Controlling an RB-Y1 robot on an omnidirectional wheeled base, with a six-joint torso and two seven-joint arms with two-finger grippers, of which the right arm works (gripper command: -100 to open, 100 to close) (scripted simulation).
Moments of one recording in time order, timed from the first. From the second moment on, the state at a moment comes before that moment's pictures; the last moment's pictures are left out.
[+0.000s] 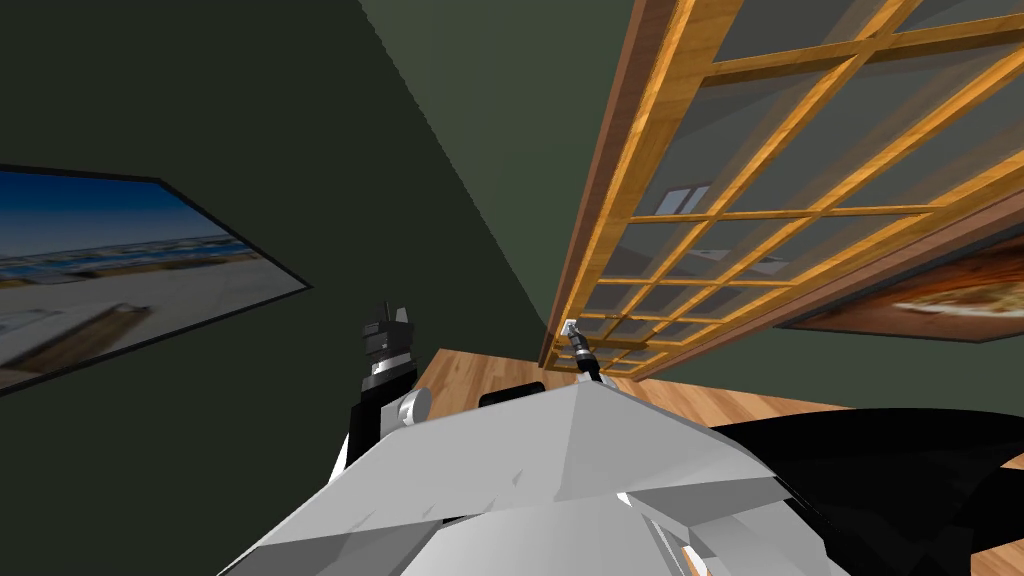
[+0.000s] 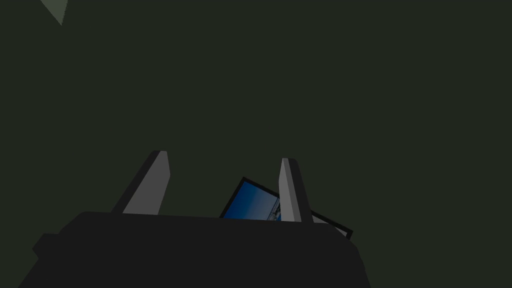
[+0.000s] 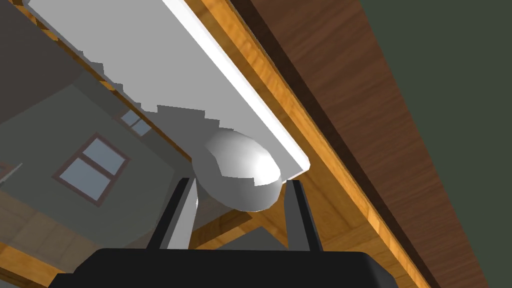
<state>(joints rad) -0.05 -0.13 -0.53 -0.61 0.30 -0.93 0.62</state>
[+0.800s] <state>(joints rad) -0.05 -0.14 -0.49 -0.61 0.20 -0.93 0.42</state>
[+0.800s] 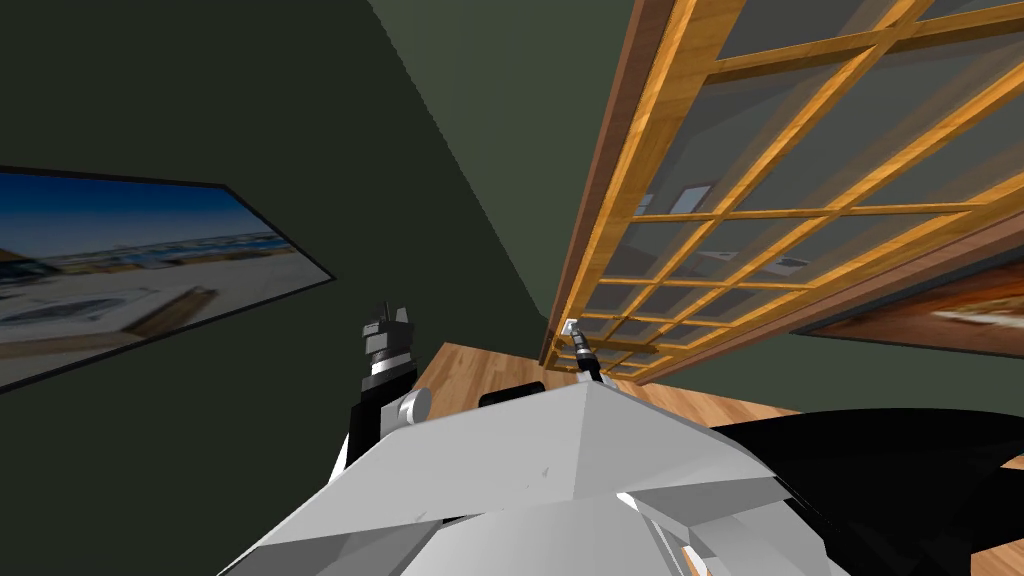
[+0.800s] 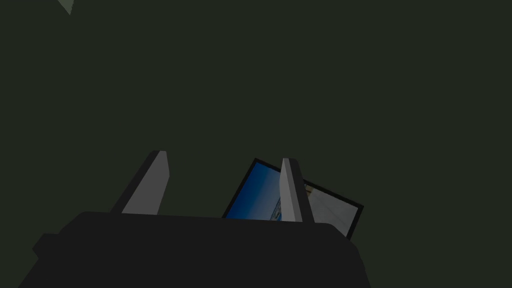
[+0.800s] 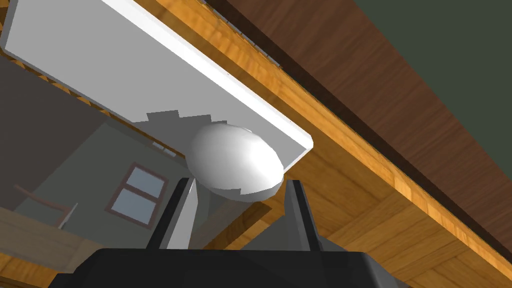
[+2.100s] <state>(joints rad) -0.05 -0.16 -0.42 -0.60 0.04 -0.92 0.12</state>
